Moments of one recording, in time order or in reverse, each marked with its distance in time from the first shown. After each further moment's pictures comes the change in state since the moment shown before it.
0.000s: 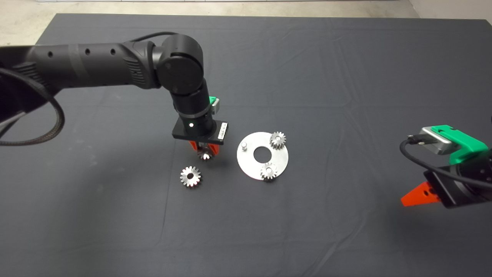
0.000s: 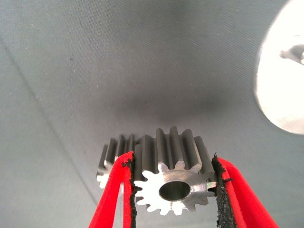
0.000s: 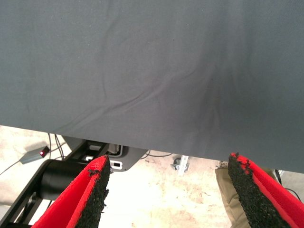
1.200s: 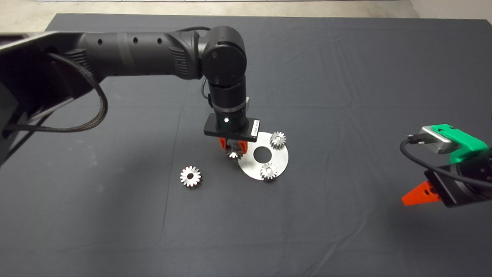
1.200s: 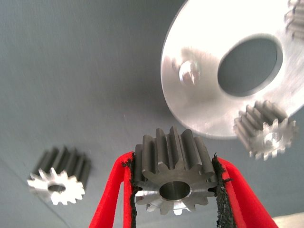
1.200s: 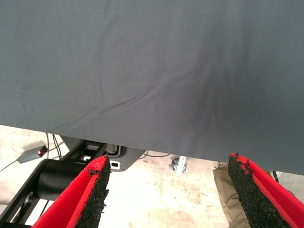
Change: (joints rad) left arm -0.008 0.171 -0.140 -0.042 -0.017 0.010; right arm 0.000 -0.003 -0.006 0.000 -0.005 -0.019
